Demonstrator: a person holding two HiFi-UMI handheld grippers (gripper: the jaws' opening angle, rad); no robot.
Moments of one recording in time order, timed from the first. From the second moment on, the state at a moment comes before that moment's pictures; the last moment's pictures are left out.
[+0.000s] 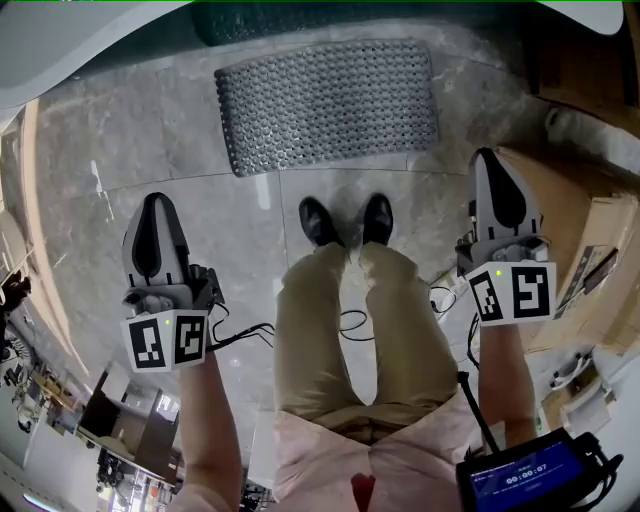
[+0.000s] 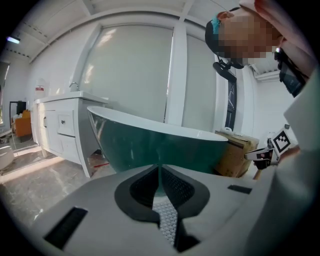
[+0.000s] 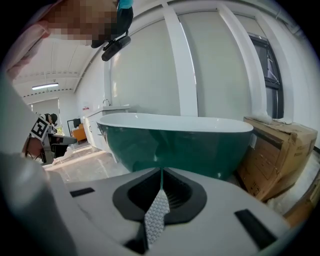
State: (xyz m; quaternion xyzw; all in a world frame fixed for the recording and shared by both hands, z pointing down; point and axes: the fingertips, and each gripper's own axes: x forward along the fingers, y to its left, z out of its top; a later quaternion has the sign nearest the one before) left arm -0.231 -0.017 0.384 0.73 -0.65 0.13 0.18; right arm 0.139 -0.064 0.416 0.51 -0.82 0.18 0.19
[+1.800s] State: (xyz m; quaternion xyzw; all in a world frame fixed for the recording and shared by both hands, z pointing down) left arm -0.260 -0.029 0.705 0.71 -0.67 0.14 0.18; right arm 0.176 -0.095 0.727 0.51 -0.82 0.16 0.23
